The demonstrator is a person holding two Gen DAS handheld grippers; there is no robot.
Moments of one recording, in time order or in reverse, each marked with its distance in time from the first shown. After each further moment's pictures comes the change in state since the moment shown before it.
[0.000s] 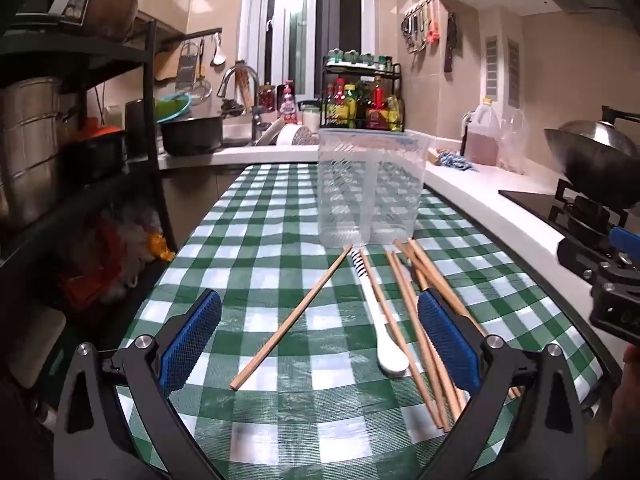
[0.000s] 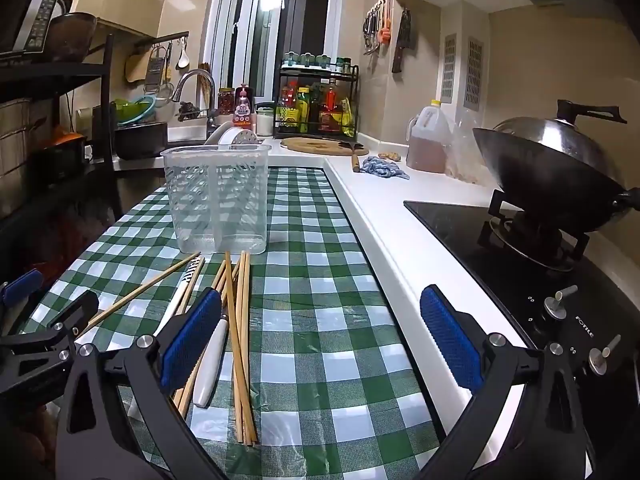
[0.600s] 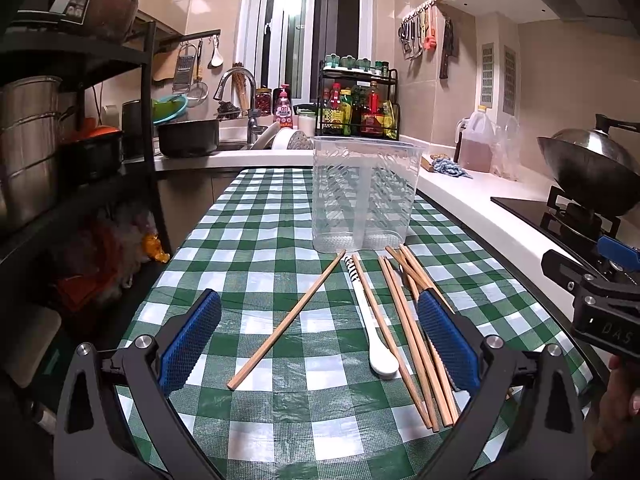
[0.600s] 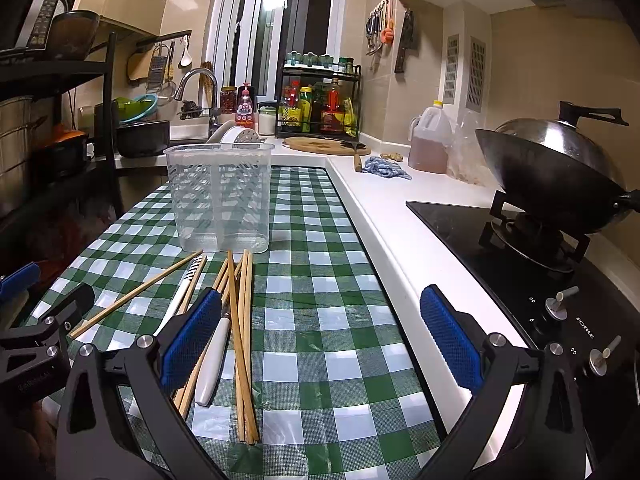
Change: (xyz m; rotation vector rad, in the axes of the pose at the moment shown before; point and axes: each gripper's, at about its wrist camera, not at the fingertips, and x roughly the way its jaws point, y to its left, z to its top) left arm -0.004 0.002 0.003 -0.019 -0.009 -0.020; right arm -0.001 0.003 -0.001 -0.005 0.001 0.001
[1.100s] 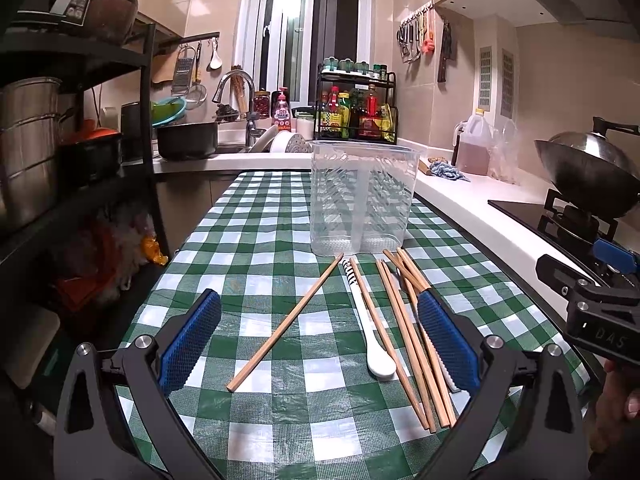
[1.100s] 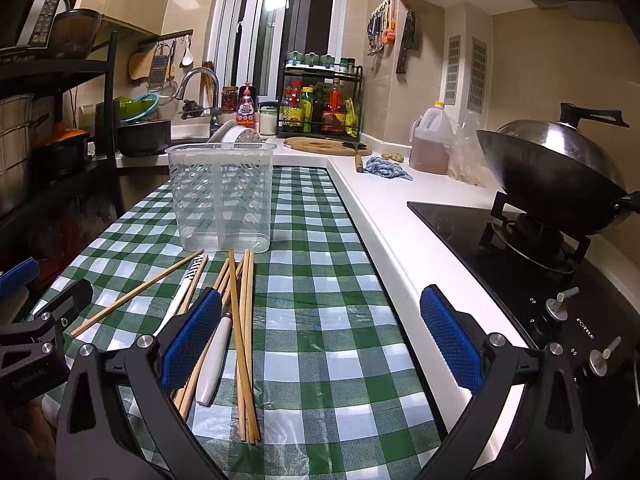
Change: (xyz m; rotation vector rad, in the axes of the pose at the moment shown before) left arm -0.002 0.001 0.001 0.001 -0.009 -0.006; right arm 0.000 0.000 0.001 0.001 0.002 0.001
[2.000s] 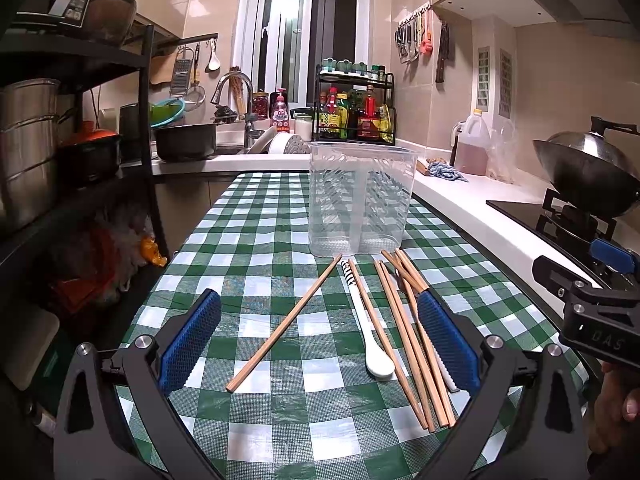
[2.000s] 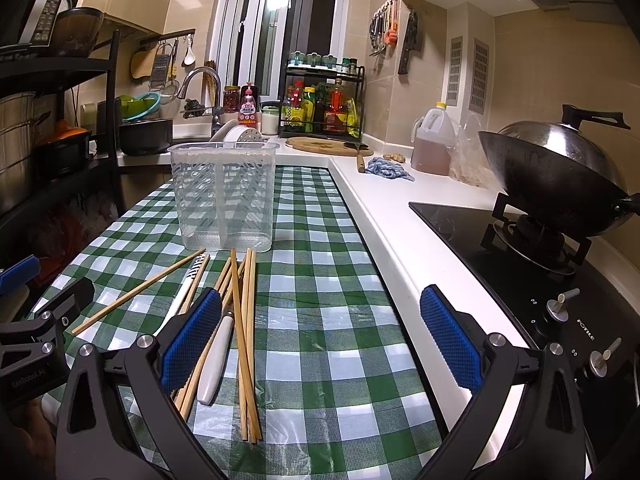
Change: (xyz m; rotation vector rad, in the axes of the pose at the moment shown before) left arm -0.001 -0.002 0.000 0.001 -0.003 0.000; right arm 0.000 0.002 0.000 -0.004 0.001 0.000
